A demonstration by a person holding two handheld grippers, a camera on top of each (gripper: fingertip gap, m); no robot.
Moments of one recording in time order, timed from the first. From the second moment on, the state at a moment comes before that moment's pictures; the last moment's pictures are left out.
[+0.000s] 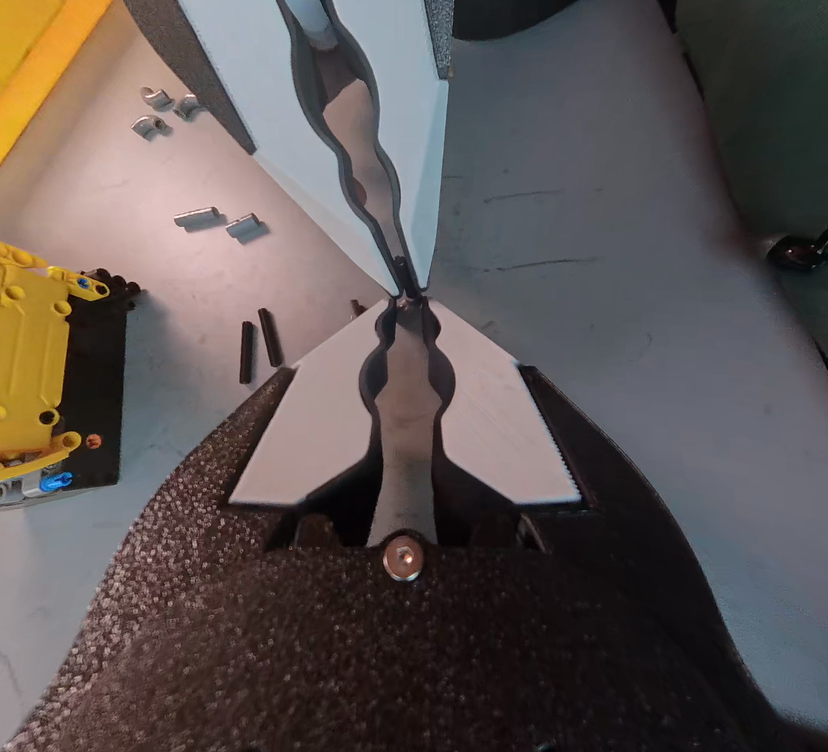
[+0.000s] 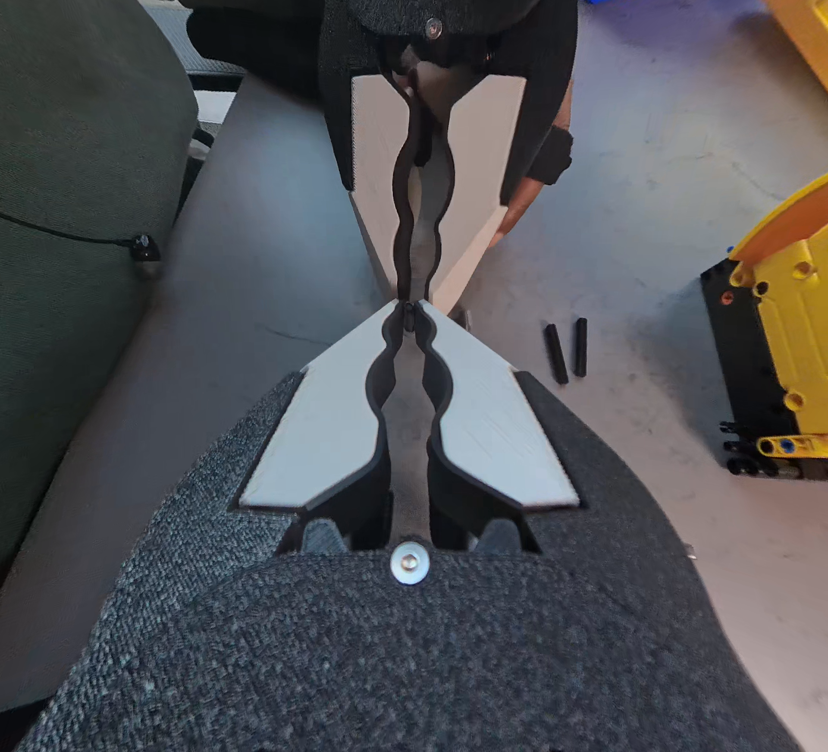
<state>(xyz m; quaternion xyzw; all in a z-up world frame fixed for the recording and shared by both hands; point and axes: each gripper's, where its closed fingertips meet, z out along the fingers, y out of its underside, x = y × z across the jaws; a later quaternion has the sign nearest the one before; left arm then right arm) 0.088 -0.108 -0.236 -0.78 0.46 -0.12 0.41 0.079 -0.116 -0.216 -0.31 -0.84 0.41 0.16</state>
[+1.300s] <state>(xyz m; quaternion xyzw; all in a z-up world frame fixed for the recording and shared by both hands) 0.089 -0.109 -0.240 -0.79 0.46 -0.13 0.38 0.082 -0.114 -0.220 -0.31 -0.83 0.43 0.16</state>
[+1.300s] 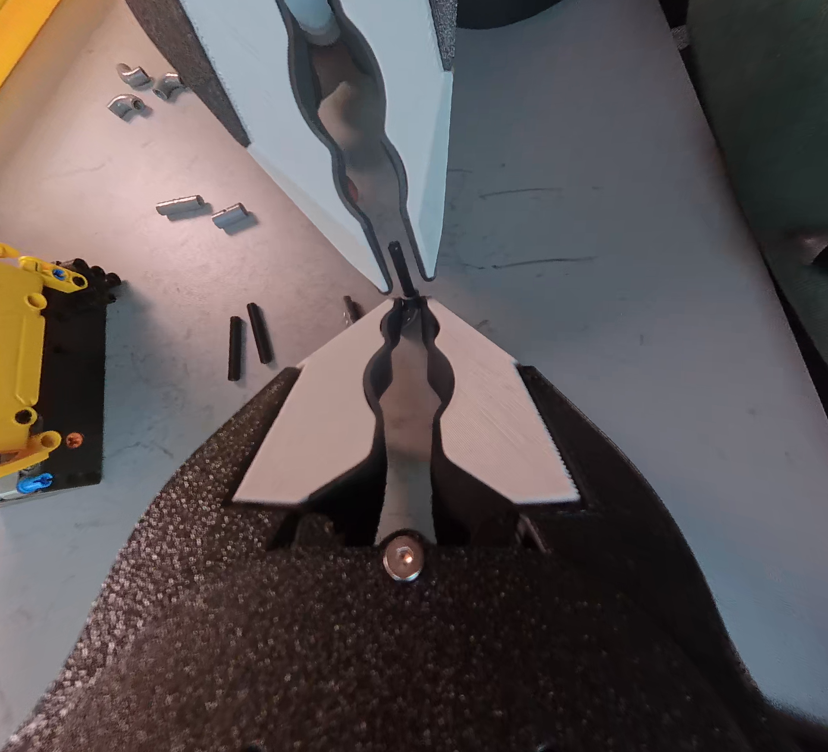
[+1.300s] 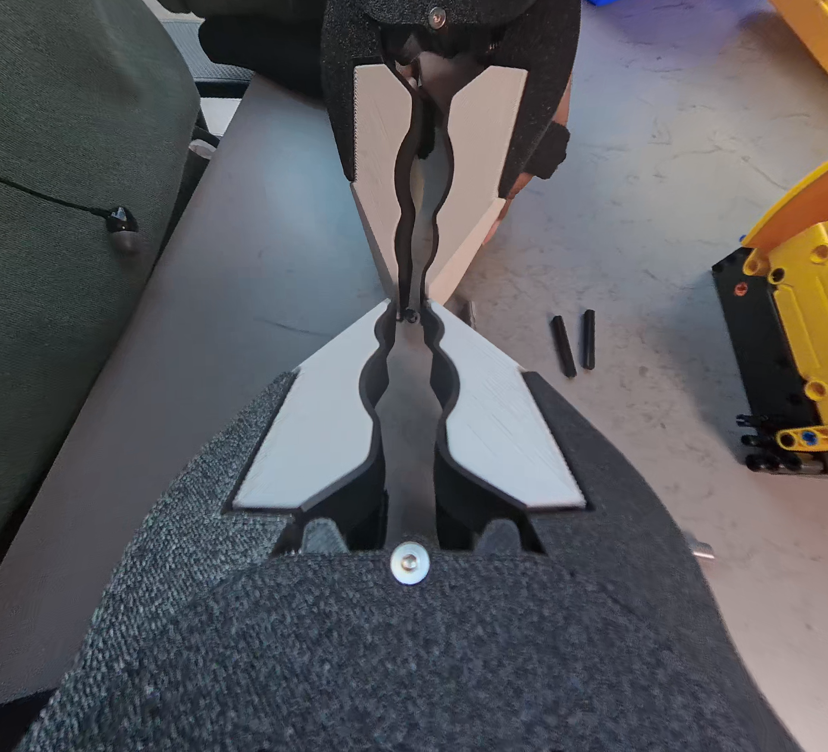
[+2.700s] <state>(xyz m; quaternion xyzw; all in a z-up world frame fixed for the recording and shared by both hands) 0.023 -0.149 -0.244 -0.83 0.45 -0.14 0.29 0.062 0.068 -0.149 -0.52 -0.66 0.35 0.41</state>
